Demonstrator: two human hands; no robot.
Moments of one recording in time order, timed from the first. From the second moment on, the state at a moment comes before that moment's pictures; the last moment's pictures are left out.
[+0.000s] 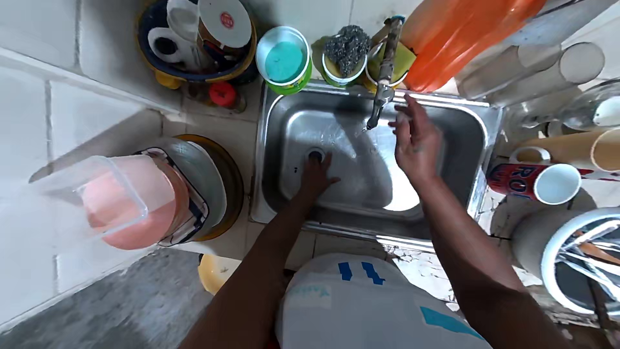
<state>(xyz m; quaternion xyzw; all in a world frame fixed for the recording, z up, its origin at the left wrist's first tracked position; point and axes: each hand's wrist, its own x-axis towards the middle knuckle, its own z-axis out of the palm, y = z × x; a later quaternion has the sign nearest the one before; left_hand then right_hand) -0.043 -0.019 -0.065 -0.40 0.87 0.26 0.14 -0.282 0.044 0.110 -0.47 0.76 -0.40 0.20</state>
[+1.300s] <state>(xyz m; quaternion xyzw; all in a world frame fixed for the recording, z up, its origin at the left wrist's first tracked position) -0.131 0.013 -0.054 -0.60 0.72 0.35 -0.03 -0.314 0.014 0.100 -0.51 0.71 -0.43 0.21</state>
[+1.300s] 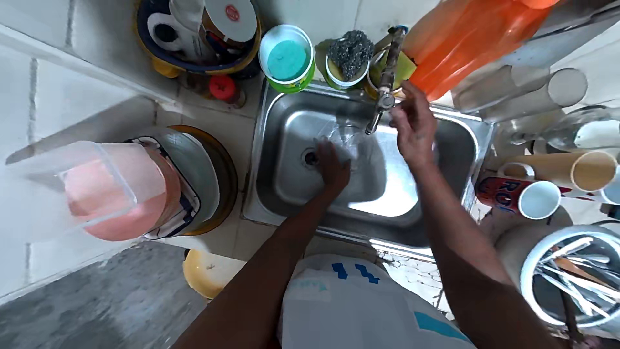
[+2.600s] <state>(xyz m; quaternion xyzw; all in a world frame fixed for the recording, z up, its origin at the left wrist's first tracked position) -0.056 0.007 -0.056 -0.53 0.78 0.31 0.15 -0.254 -0.014 -0.001 0.07 0.54 -0.61 0.58</state>
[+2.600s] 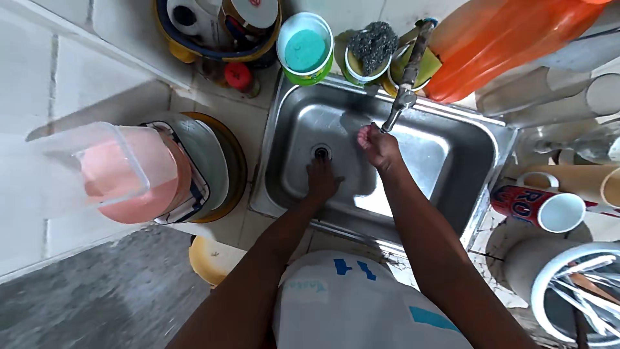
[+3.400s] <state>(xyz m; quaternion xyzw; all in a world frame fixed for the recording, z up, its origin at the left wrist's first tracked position) -0.063 -0.010 -0.066 -0.55 0.77 0.30 0.12 -0.222 -0.011 0.000 -0.10 0.60 -0.50 0.62</state>
